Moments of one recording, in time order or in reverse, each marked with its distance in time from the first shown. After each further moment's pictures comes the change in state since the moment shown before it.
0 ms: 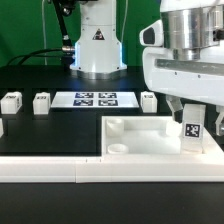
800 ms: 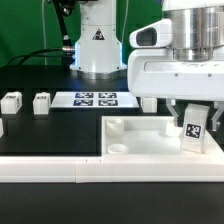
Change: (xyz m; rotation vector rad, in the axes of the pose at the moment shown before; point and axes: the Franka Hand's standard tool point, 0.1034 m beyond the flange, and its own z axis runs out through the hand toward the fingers) arm 0.004 0.003 0.001 -0.032 0.024 -0.319
